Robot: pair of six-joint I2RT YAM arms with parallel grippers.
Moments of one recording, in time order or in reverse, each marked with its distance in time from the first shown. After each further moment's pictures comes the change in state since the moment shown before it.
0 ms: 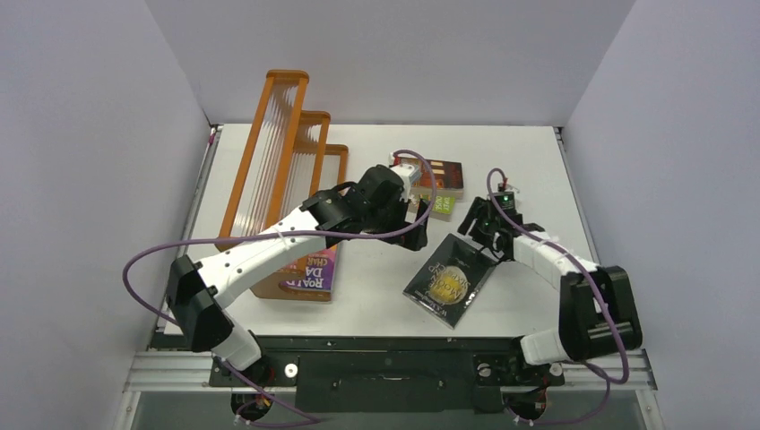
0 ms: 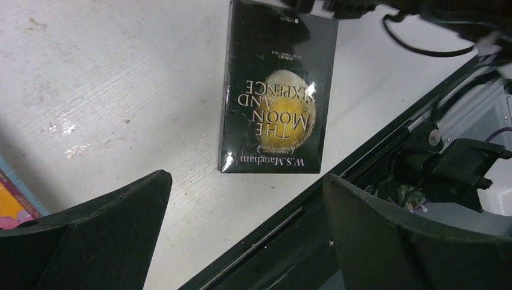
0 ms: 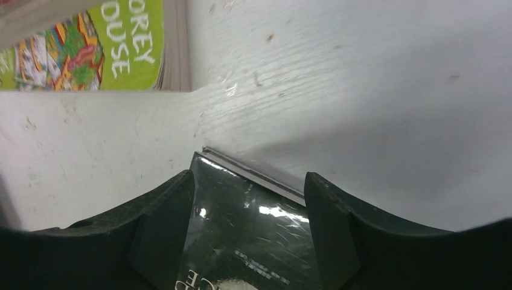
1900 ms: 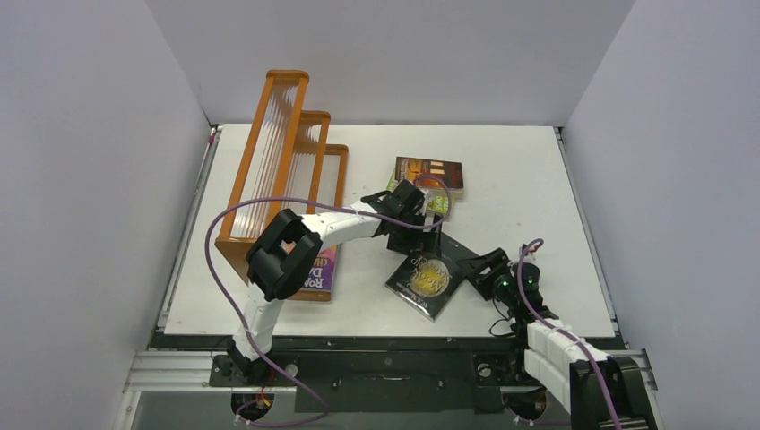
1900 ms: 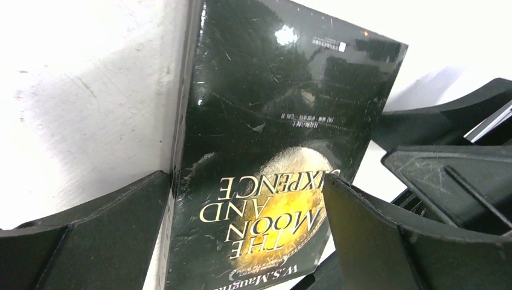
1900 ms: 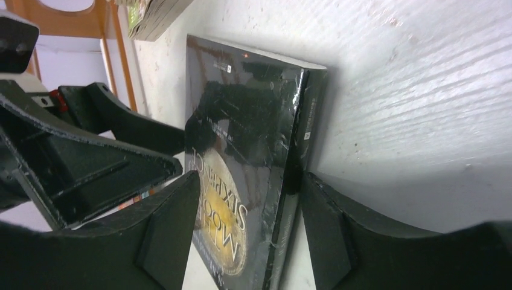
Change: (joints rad) left arm 0.087 0.552 0.026 0.292 0.289 -0.109; right arm -0.088 -0.542 -0.728 0.566 -0.287 0.447
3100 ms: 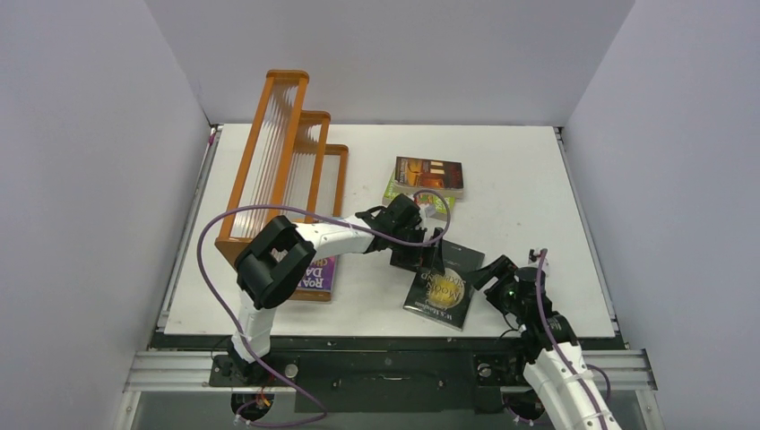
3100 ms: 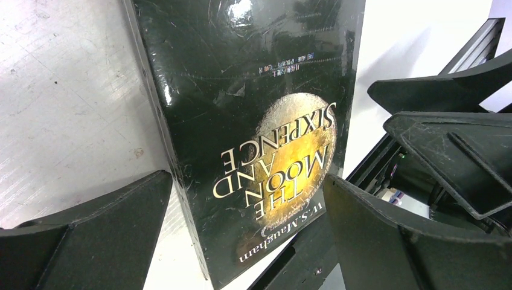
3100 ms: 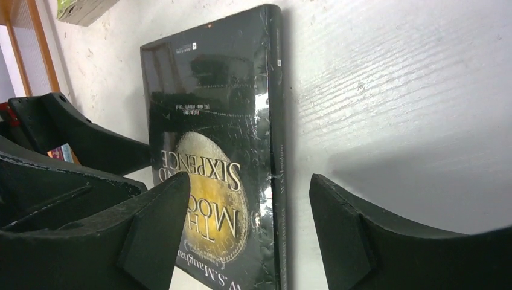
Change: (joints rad) left arm -0.029 -0.100 -0.205 0.179 0.121 -0.049; right arm 0.060 -0.495 0.161 -0.823 0.191 -0.166
